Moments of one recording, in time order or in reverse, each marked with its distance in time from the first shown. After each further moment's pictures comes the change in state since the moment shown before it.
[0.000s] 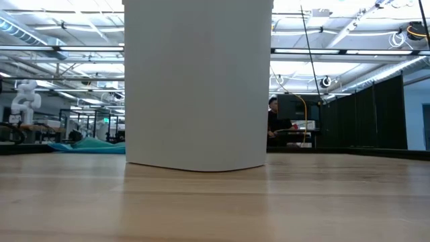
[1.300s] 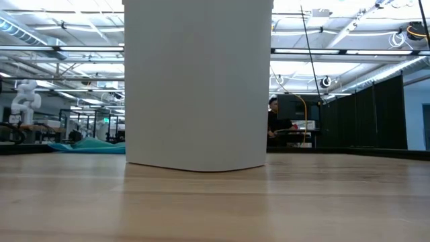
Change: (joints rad) left arm -0.013 0.056 0.000 0.070 0.055 0.046; right arm 0.000 0.038 0.000 0.024 -0.092 0.002
